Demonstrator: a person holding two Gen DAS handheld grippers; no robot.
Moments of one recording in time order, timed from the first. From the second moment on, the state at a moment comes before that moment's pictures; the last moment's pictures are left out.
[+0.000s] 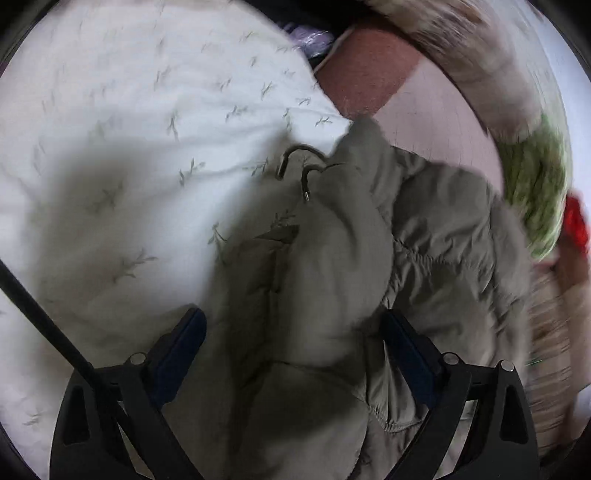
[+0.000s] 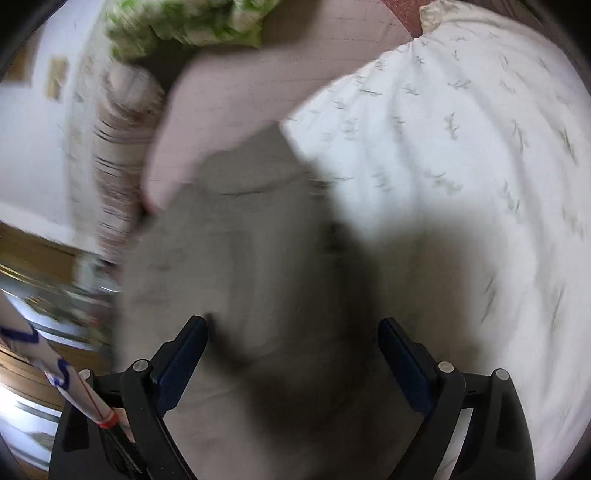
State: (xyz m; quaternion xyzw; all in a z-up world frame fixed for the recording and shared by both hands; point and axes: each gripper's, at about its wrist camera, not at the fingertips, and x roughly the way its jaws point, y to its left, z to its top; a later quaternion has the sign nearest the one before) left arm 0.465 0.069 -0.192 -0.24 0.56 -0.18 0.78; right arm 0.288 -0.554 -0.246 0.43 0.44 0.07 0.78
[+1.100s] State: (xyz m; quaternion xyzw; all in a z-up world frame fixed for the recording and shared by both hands) left arm 0.365 0.085 -0.115 -0.30 0.55 -0.22 0.75; right arm 0.188 -0.511 -0.180 0.47 0.40 0.13 0.78
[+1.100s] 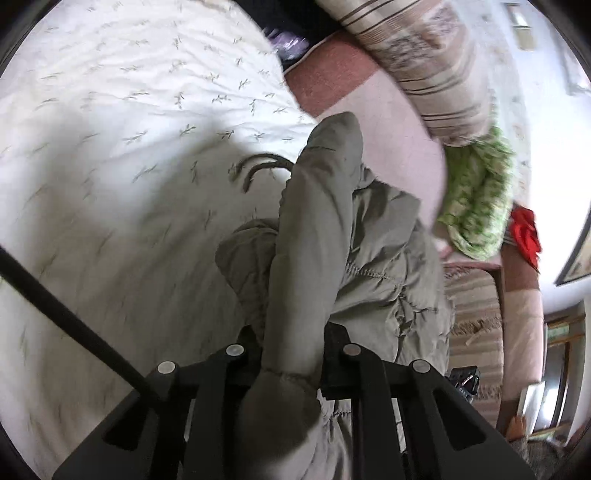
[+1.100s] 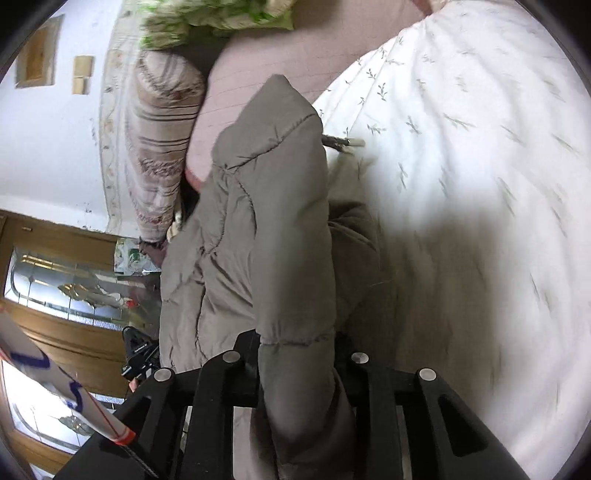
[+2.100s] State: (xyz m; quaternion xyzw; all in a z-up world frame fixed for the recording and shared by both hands) left arm 0.236 -0.071 -0.097 0.00 0.43 -0.10 0.90; right arm 0.145 -0.306 -0.112 0.23 0.40 0.04 0.89
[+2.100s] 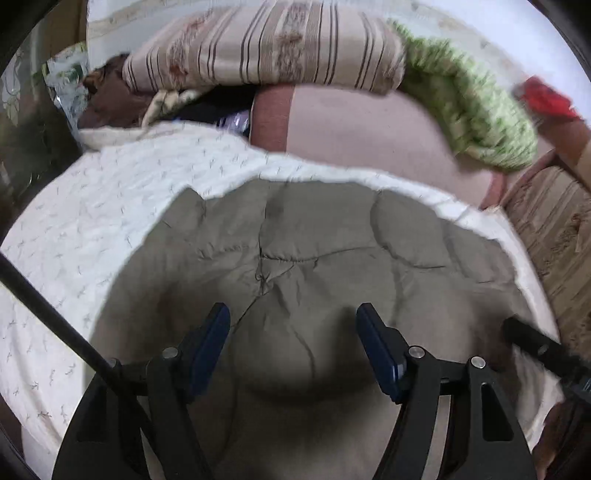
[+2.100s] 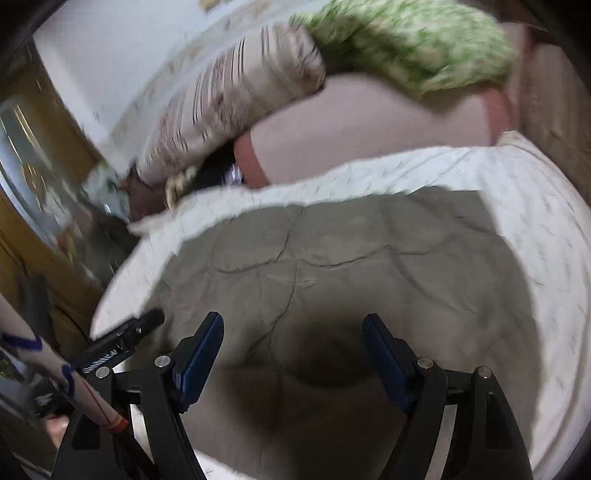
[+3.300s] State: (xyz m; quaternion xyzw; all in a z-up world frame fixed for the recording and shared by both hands) left arm 0.014 -0.046 -0.060 0.08 0.33 -0.02 0.94; right arm -0.063 -0.256 -0.072 0.19 0.36 -0.03 0.91
